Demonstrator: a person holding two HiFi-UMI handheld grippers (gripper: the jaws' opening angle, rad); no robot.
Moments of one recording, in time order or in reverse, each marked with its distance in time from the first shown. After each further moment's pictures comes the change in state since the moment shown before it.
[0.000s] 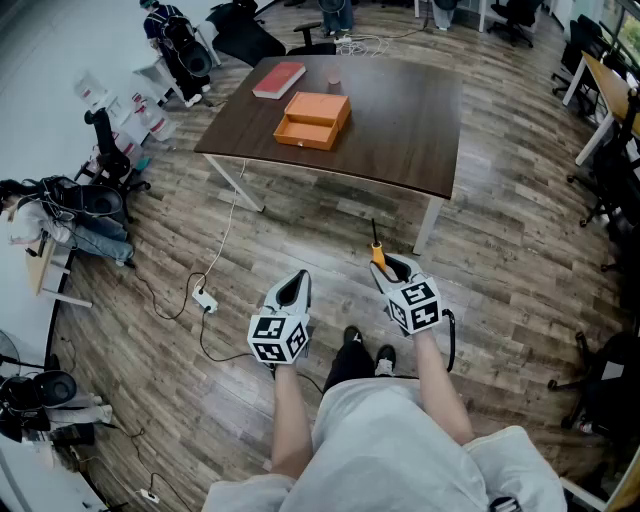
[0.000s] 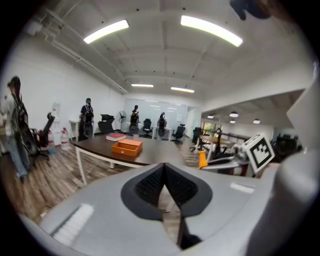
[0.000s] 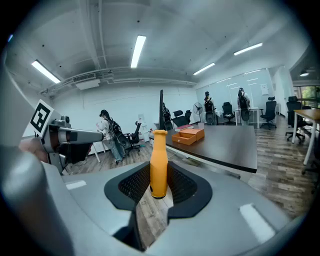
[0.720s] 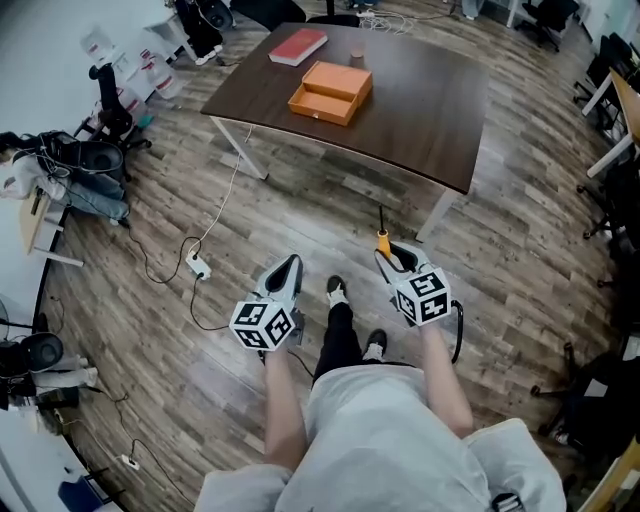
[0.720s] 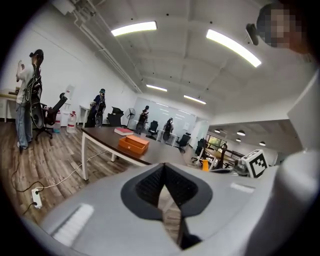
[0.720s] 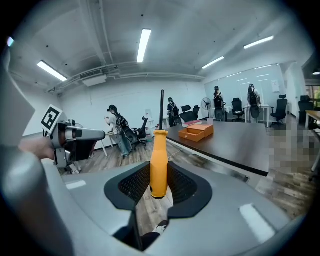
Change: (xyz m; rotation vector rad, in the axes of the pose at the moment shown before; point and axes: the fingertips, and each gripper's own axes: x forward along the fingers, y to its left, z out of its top) left arm -0.006 0.052 -0.009 -0.192 -0.059 0.022; right arm 0.030 0.006 -0.002 -0.039 0.047 0.077
